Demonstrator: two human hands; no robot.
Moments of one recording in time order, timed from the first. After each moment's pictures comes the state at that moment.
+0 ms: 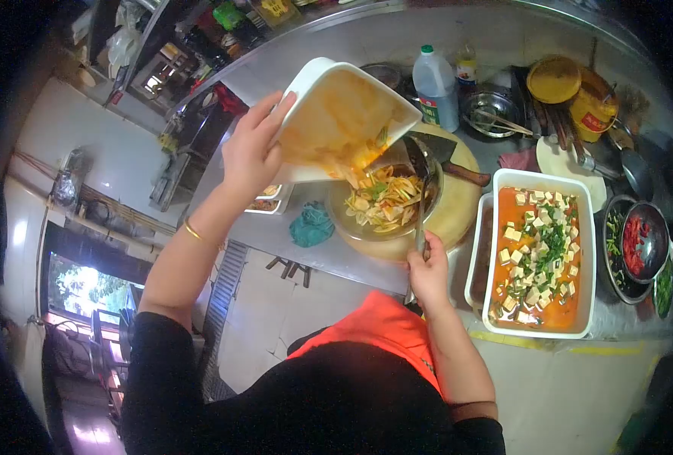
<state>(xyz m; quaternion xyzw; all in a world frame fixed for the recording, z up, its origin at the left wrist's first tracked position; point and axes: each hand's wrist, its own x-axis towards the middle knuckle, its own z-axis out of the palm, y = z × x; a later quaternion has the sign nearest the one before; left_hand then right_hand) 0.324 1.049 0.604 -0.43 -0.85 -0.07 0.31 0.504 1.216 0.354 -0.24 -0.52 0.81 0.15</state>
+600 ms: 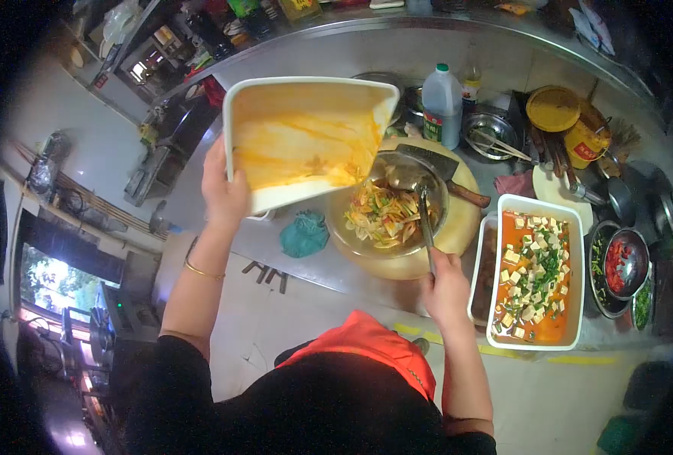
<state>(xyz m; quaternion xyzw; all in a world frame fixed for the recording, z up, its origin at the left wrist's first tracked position) 0.279 0.951 0.546 -0.31 -0.81 -0.26 0.43 0.517 1.235 0.410 -0.17 -0.92 0.31 0.14</state>
